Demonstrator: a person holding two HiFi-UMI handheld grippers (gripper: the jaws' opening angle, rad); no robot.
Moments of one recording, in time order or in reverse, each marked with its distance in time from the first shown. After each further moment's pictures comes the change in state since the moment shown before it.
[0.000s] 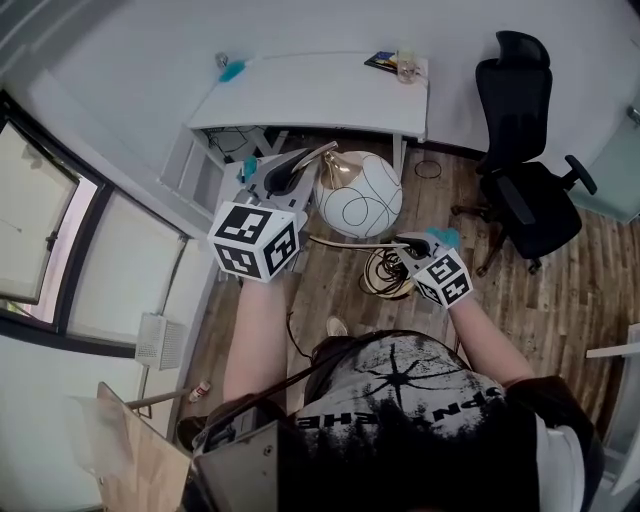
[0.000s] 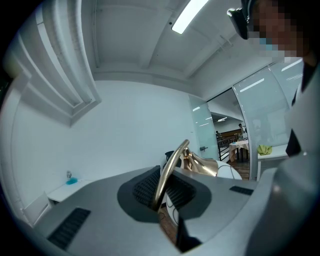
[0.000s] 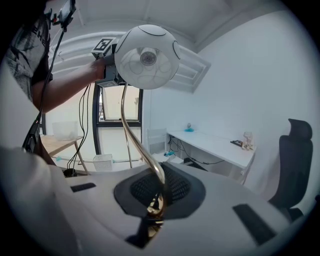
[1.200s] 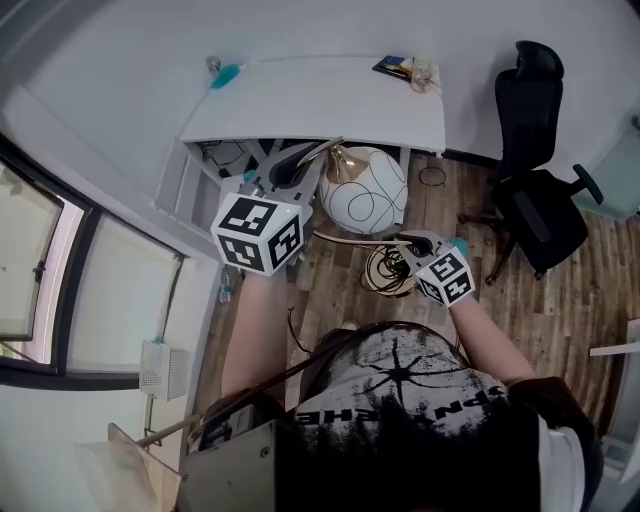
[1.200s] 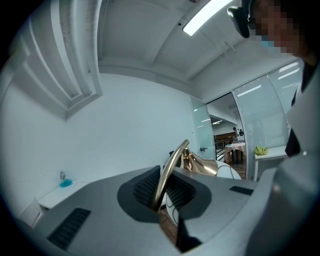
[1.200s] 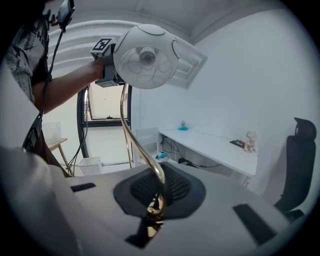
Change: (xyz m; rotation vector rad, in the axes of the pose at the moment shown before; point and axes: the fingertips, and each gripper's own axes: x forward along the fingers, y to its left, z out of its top) left arm 0.048 0.148 -0.016 -0.019 -0.010 -0.089; right arm 0.133 -0.035 0.045 0.033 0.028 -0.085
